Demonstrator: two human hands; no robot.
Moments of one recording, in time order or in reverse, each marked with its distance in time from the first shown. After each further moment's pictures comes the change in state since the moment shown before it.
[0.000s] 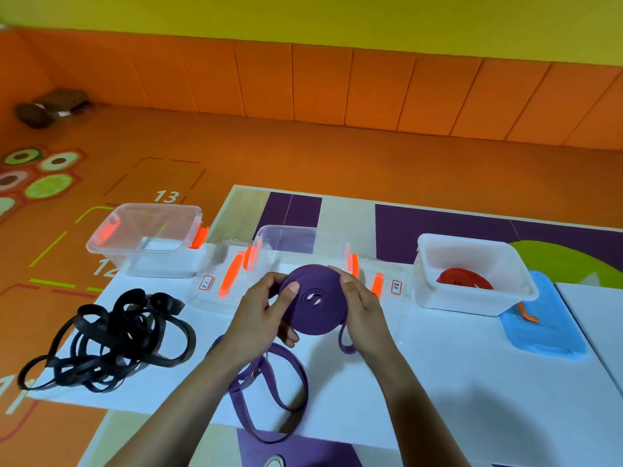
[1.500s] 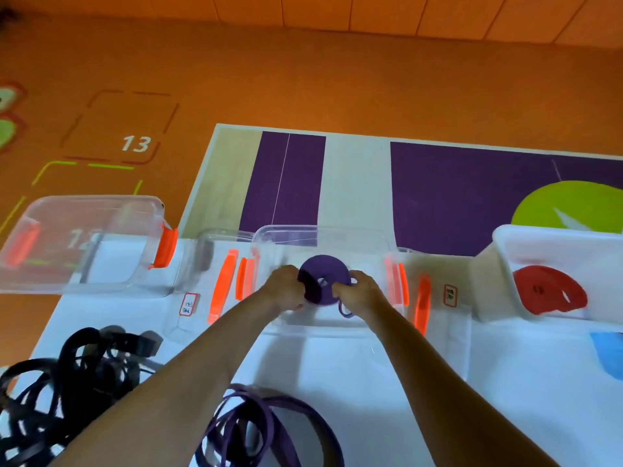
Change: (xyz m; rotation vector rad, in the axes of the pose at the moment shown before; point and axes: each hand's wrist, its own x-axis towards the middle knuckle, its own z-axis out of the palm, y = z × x) left_hand 0.282 -0.147 -0.003 0.278 -0.215 -0.592; right_hand 0.236 0.115 0.052 -0.436 -0.081 0.646
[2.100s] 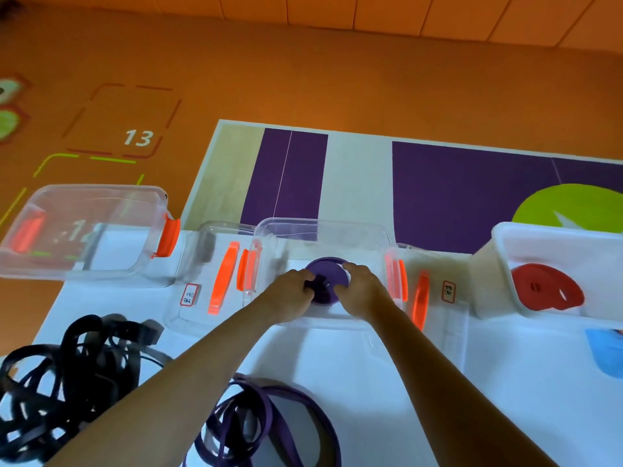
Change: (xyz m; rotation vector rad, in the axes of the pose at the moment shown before) left_hand 0.000 -0.016 0.003 0.490 -0.059 0.242; right_hand 0.028 0.019 0.007 -0.440 -0.015 -0.133
